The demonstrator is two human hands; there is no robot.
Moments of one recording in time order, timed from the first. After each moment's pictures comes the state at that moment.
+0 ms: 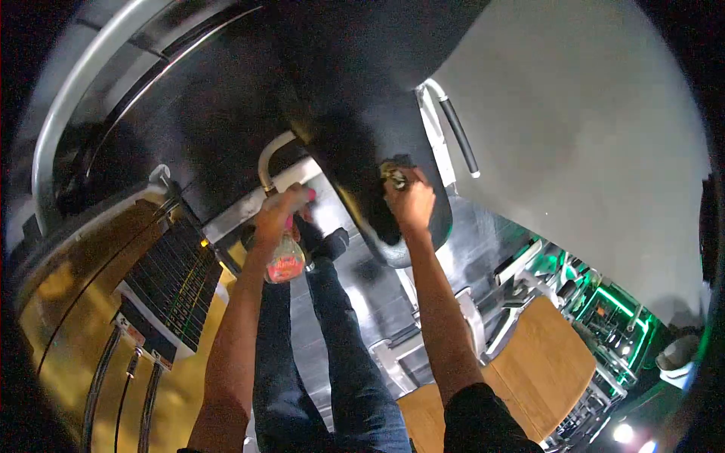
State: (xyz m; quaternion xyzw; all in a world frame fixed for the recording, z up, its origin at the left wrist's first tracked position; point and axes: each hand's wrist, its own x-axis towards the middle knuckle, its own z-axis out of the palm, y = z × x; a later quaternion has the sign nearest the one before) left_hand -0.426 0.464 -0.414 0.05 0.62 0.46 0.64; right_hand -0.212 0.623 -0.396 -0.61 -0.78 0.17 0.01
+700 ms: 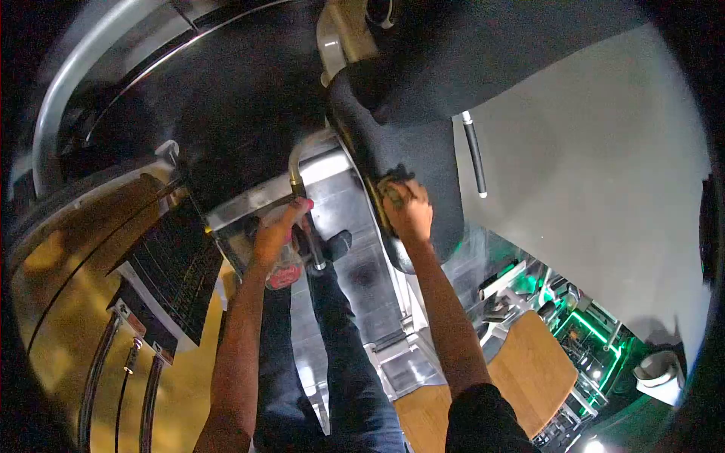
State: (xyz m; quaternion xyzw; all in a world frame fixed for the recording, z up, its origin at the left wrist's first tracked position) left_hand -0.465 0.405 -0.401 0.01 0.62 0.49 0.61; right_hand -0.247 0.589 -0.412 -0.42 -0.90 0.14 0.02
